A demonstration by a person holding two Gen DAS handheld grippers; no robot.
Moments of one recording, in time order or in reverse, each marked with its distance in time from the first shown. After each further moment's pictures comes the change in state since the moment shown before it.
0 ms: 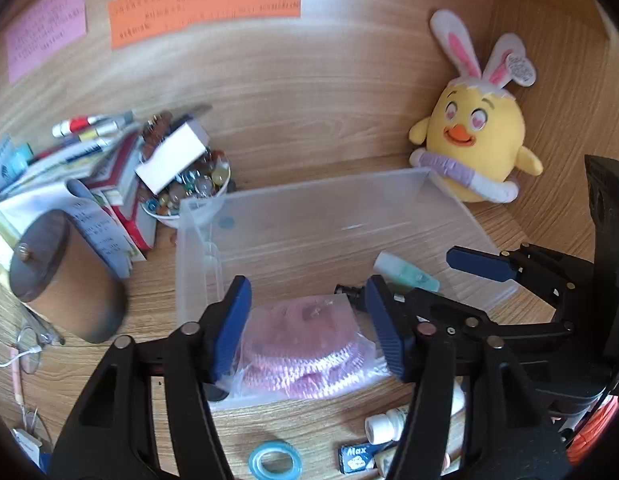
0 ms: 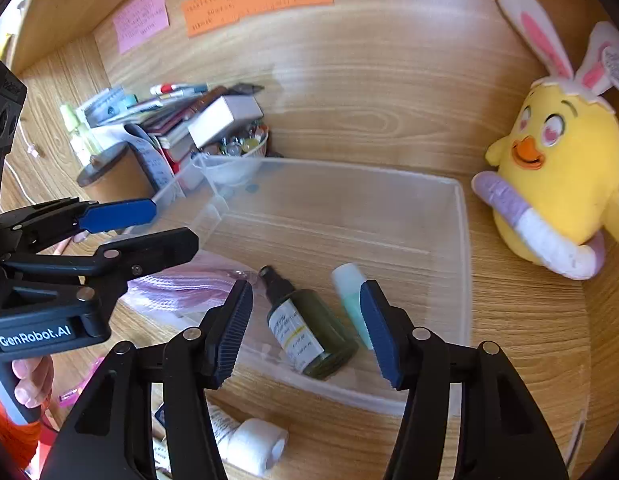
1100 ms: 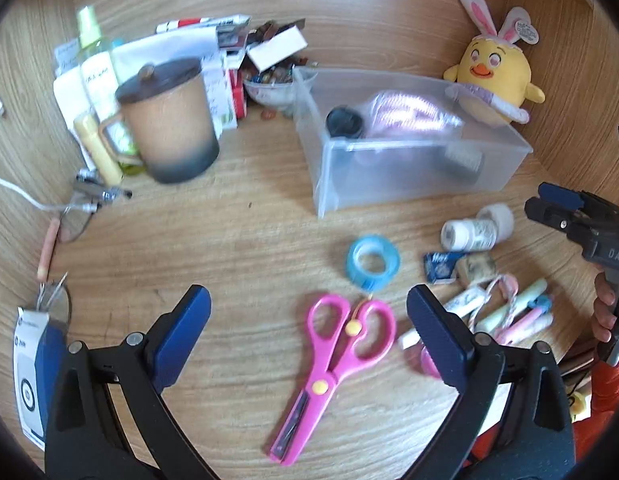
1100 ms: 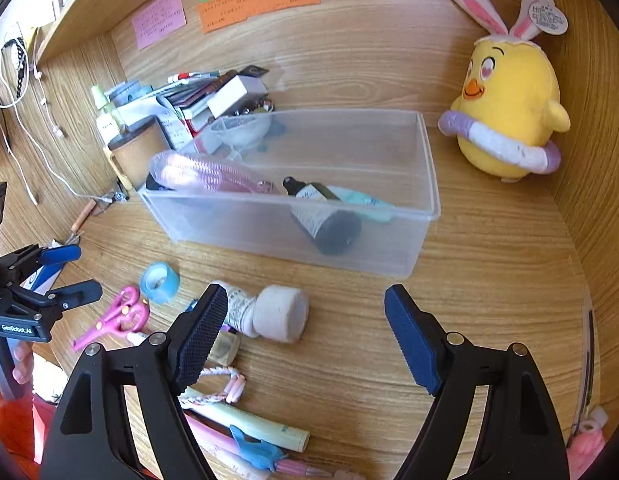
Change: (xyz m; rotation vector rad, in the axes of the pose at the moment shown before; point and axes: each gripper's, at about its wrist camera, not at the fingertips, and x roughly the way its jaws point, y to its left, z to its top) left arm -0.061 0.061 -0.143 -0.070 0.099 0.088; right arm -0.050 0.014 -0.084 0.061 -0.011 -0.016
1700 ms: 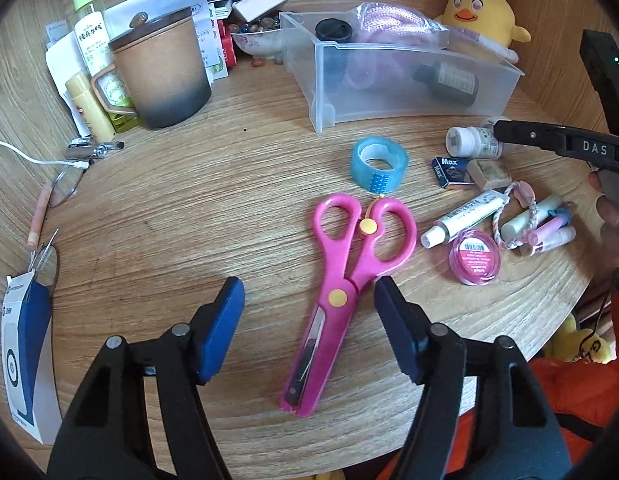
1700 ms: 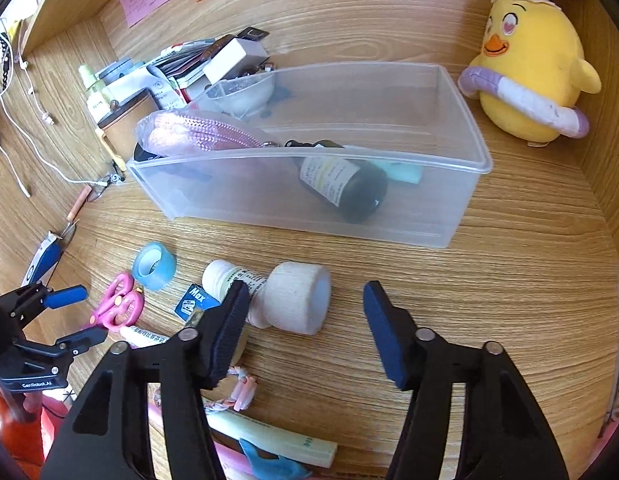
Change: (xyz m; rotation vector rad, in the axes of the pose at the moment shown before) left arm 0.012 0.000 -0.049 0.080 0.072 -0.018; right arm 0.035 0.006 -0.006 0.032 0.091 0.040
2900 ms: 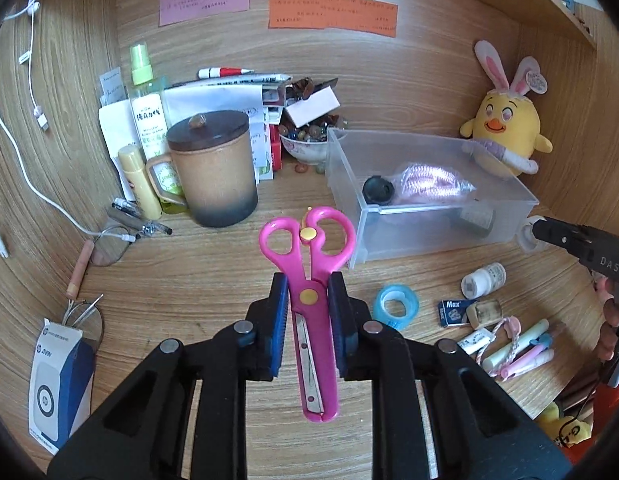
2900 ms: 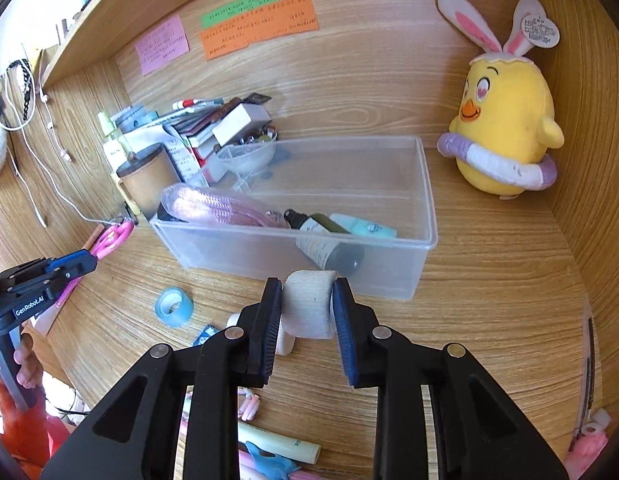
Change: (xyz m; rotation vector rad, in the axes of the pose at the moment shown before) left arm -0.051 0.020 0.060 -0.131 -0.265 0.079; right arm -0.053 -0.003 0.014 -0.011 -0.178 -0.015
